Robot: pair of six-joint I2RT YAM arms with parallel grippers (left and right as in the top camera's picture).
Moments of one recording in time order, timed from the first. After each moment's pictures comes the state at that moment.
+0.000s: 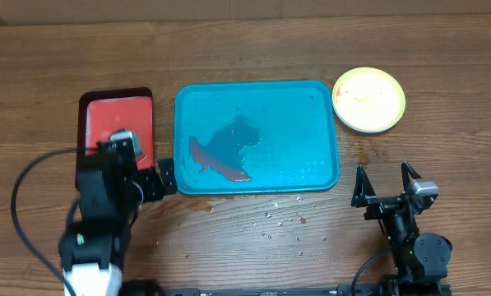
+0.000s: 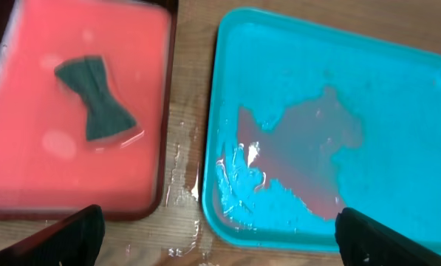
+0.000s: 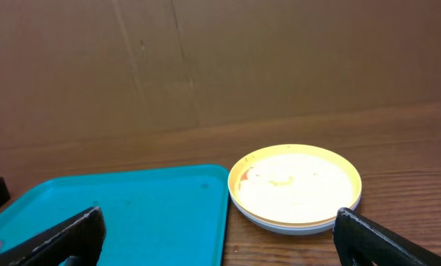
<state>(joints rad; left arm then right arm) 0.05 0.81 0.69 -0.63 0.13 -0.21 0.03 0.01 0.02 -0.03 -0.11 0.18</state>
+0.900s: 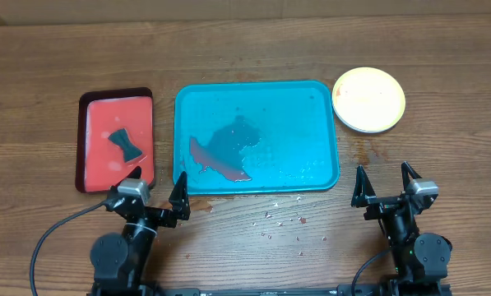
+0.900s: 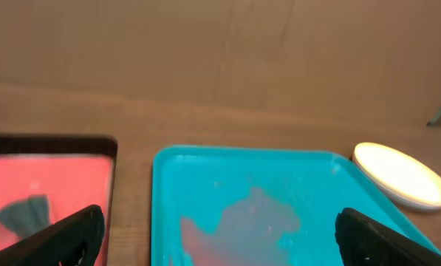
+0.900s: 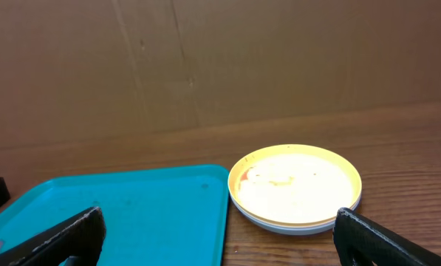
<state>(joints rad) -0.02 0.13 0.15 -0.10 0.20 -0.21 0.03 0.01 0.02 -0.03 -0.11 0.18</state>
